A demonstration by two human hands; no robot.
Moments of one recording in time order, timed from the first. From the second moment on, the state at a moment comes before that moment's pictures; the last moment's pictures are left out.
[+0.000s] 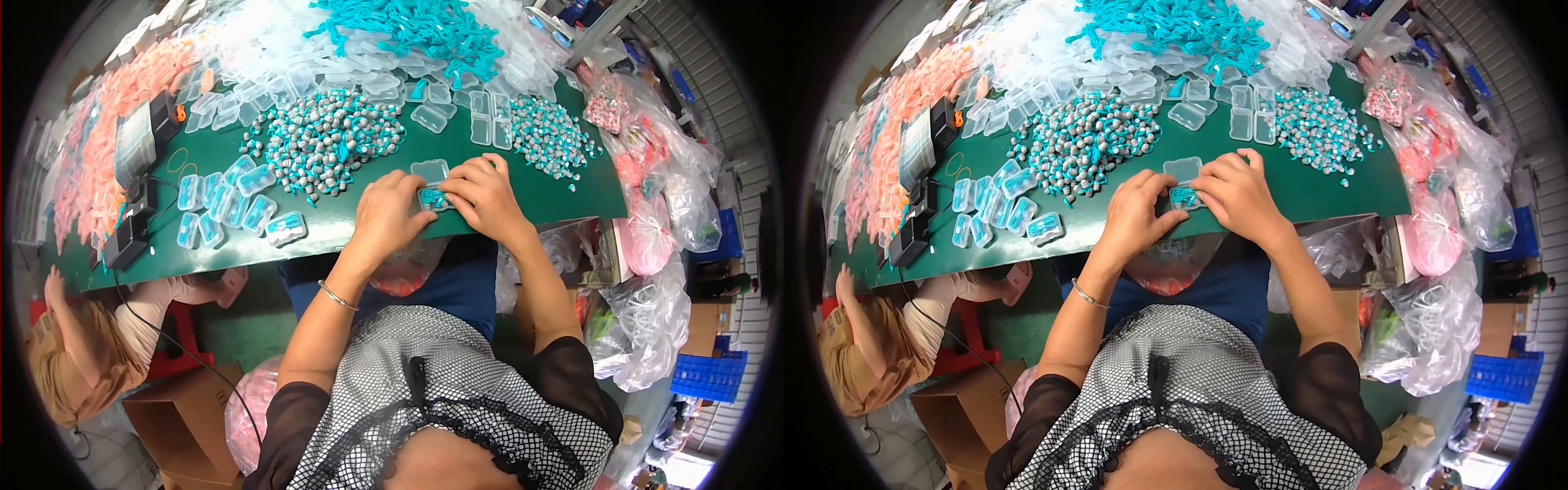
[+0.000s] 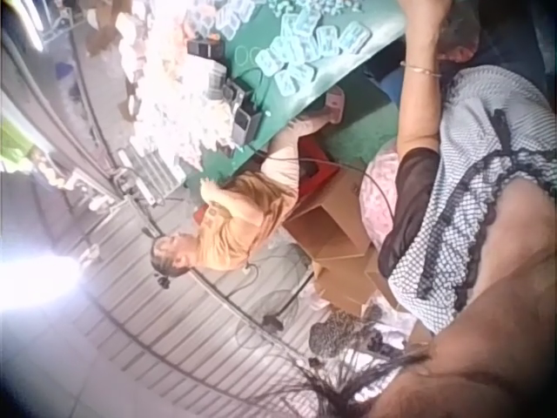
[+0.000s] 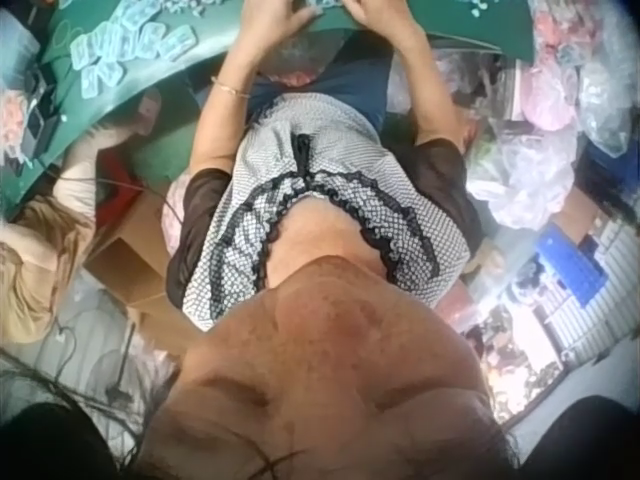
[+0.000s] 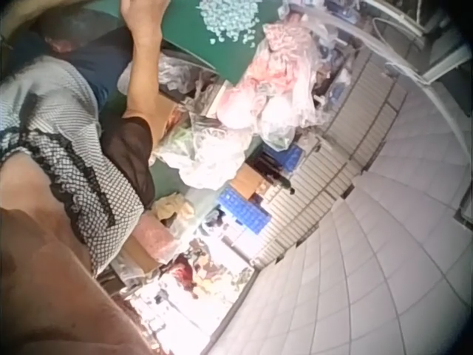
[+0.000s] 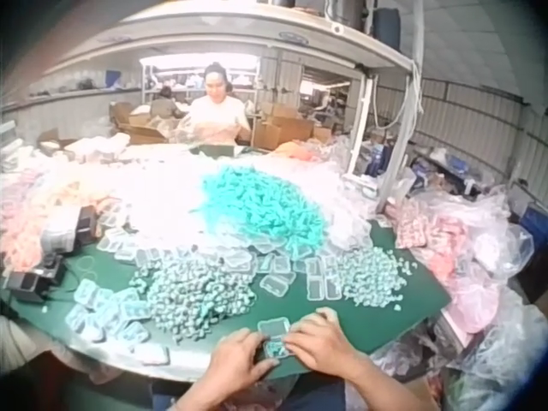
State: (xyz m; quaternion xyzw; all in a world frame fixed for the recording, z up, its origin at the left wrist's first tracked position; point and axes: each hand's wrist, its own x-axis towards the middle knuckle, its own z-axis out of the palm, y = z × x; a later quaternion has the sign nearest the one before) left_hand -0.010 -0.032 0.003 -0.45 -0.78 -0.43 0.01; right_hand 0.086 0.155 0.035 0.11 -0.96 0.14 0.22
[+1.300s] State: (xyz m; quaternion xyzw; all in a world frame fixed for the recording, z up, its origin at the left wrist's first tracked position) left_hand -0.032 -0.150 0.034 -0.31 -0.83 -0.34 0.32; right_hand 0.086 0.120 0.032 0.06 -0.89 0.40 0.21
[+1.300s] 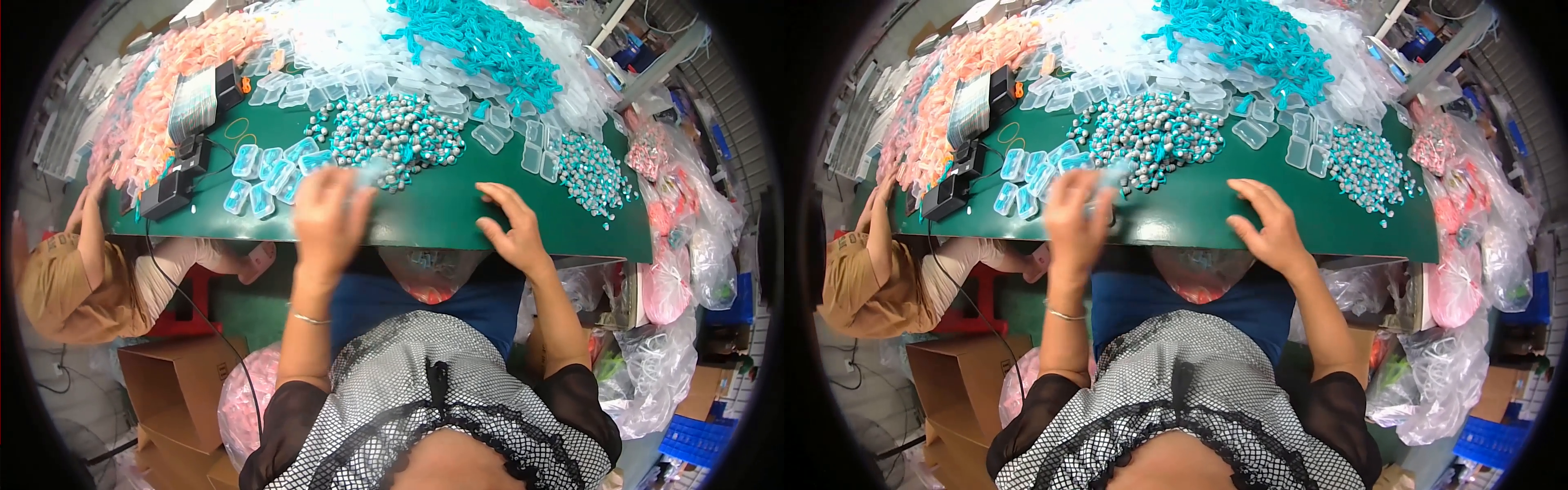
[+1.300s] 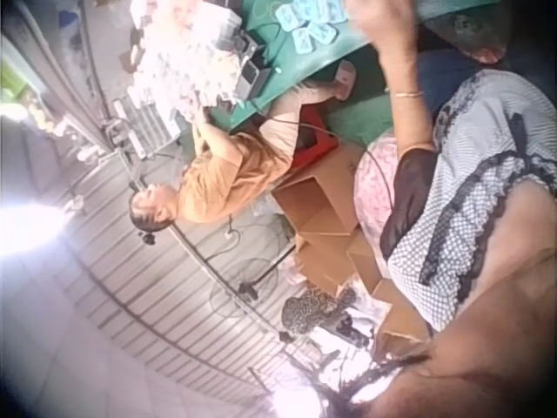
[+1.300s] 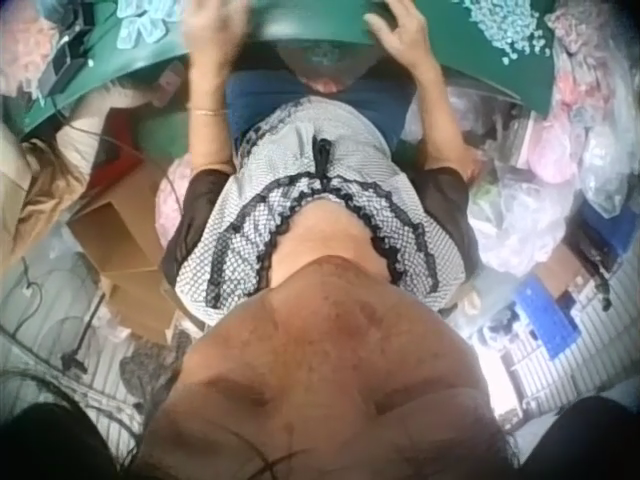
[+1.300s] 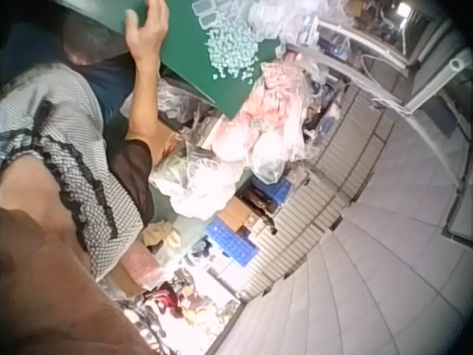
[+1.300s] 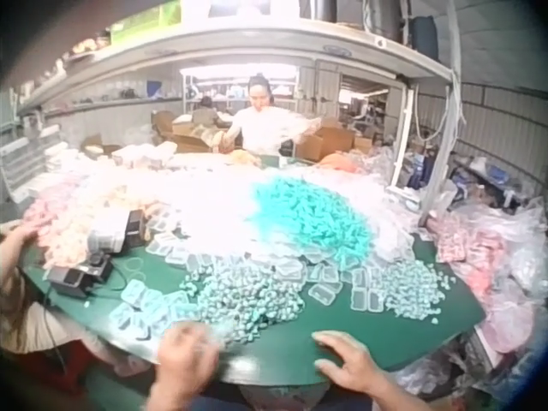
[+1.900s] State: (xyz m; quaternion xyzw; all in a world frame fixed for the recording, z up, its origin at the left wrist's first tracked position) left_hand -0.115 -0.245 0.013 -0.14 -0.91 -0.18 0.35; right_hand 0.055 0.219 -0.001 -0.13 -0.94 -0.02 0.32
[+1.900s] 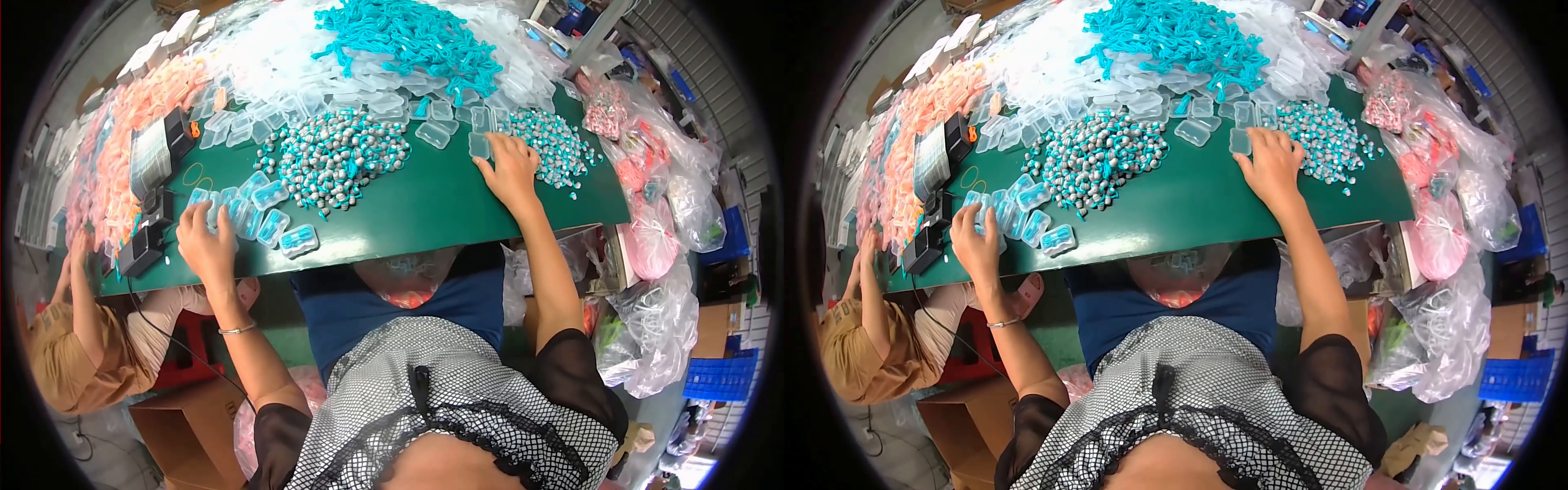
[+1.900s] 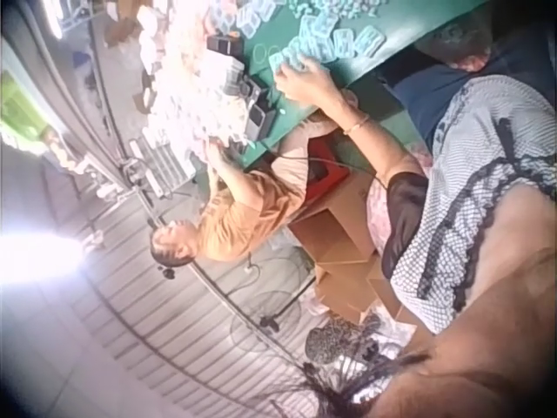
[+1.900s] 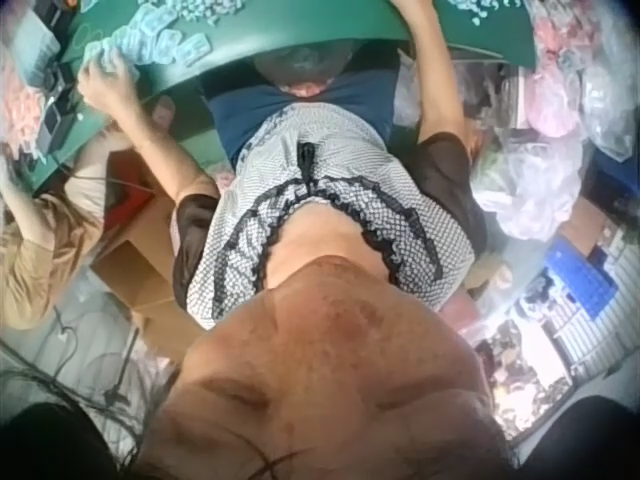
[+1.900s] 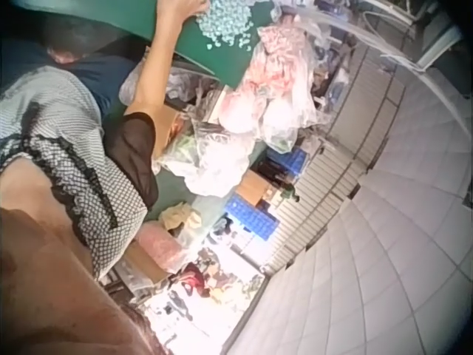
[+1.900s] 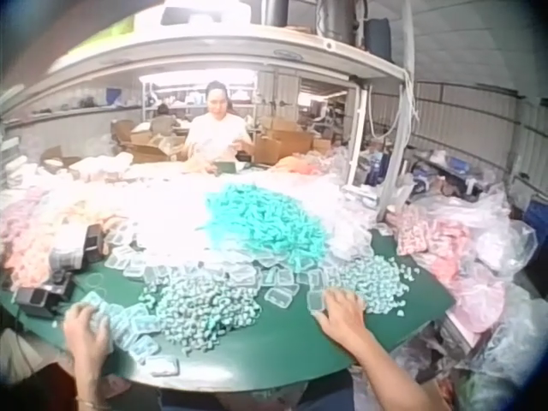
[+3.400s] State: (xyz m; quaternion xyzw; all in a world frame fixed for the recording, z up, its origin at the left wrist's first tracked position) left_hand -0.029 -0.016 0.000 -0.38 -0.83 -0.38 0.10; right_hand 0.066 0.268 0.004 -0.14 -0.94 -0.08 0.31
